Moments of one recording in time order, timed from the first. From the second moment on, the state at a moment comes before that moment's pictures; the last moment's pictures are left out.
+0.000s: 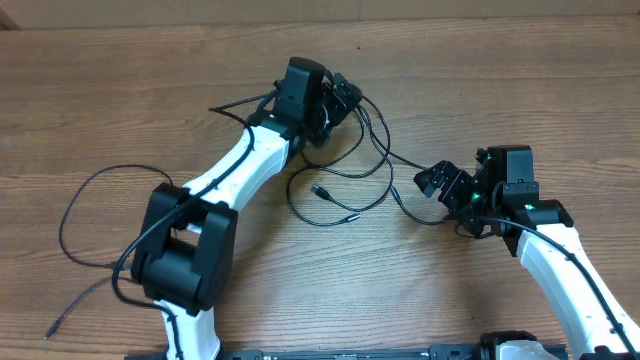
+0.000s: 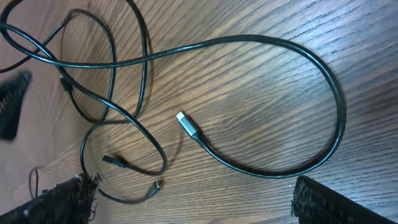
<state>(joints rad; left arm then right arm) -0.42 1.99 1.40 -0.11 0.22 -1.21 0.05 1.29 0.73 -0.50 -0.36 0.71</state>
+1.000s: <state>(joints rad) -0.24 1.56 1.40 -0.05 0.70 -0.83 0.05 1.29 0.73 -0.48 -0.36 0.71</state>
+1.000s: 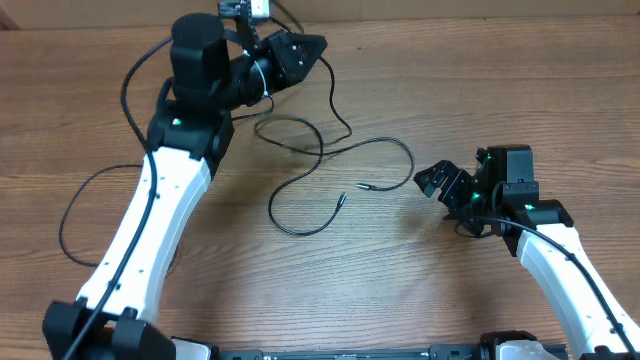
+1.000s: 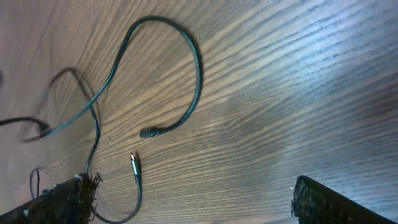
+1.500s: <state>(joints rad) -0.21 1.56 1.41 0.15 0.80 -0.66 0.05 1.29 0.73 -0.48 -0.36 0.70</state>
